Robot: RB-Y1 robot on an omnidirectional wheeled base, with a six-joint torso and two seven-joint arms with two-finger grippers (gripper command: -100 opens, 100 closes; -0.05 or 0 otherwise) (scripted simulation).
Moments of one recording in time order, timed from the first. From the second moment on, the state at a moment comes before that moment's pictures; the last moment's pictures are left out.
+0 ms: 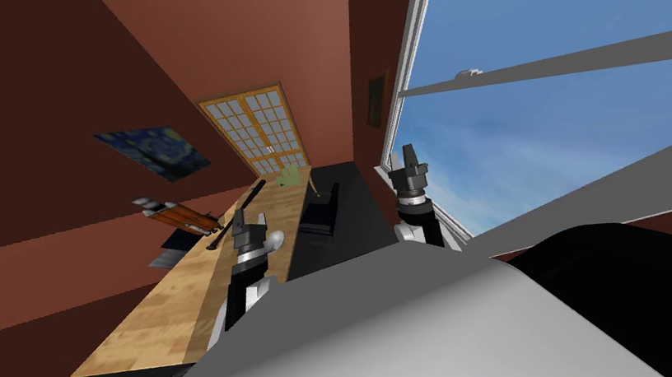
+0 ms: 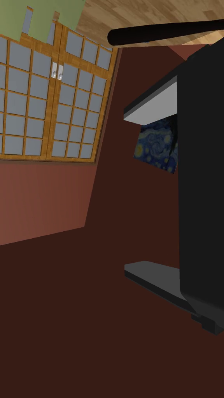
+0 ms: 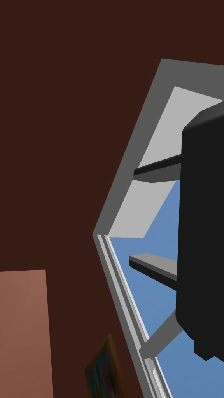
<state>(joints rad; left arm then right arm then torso) 0.51 0.21 0.06 -2.15 0.12 -0.37 0.13 0.48 -0.02 0.01 -2.36 0.11 -0.58 -0.09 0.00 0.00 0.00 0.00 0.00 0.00</state>
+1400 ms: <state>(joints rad) 0.45 0.47 0.04 -1.88 0.29 -0.02 0.14 0.48 -0.02 0.01 -2.36 0.11 -0.58 -0.09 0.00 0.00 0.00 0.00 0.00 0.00</state>
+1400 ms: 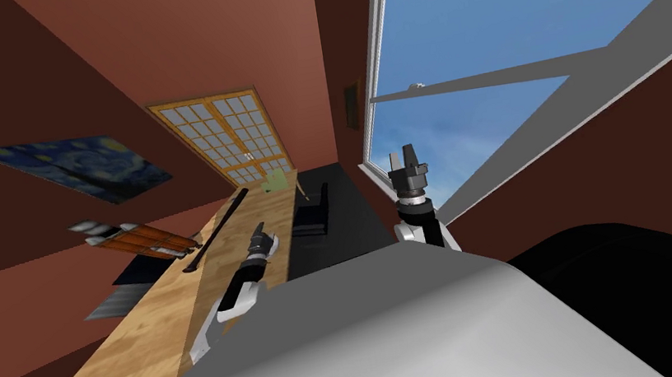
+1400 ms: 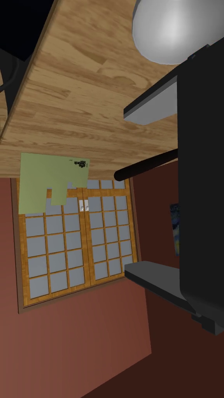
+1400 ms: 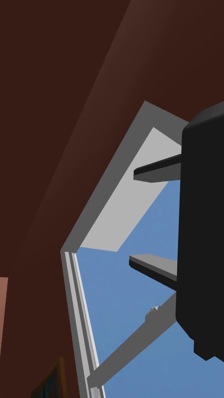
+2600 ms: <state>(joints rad) 0.42 0.61 0.04 -1.72 0.40 0.25 0.15 0.48 -0.02 0.01 -2.36 0.11 -0.58 -0.09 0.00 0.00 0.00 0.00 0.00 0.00</state>
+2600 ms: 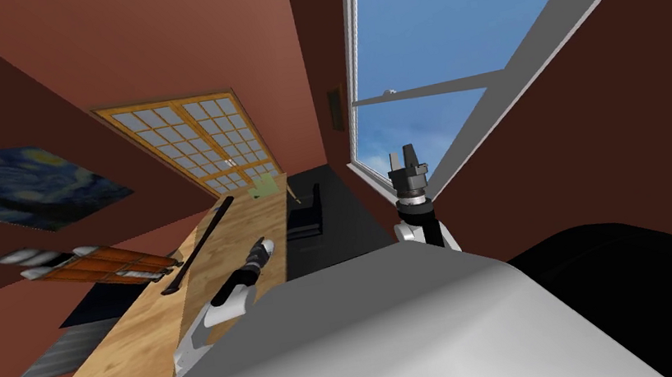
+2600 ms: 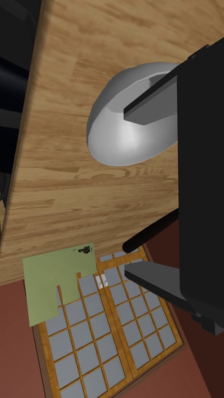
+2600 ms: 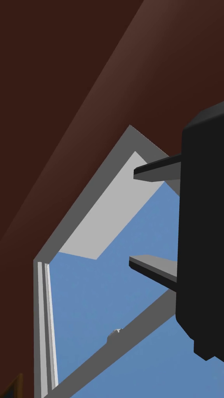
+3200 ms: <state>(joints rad) 0.40 0.71 0.02 -1.62 0.47 0.39 0.15 0.48 -0.02 0.01 -2.36 0.11 -0.58 -0.09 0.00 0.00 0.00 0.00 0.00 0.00</state>
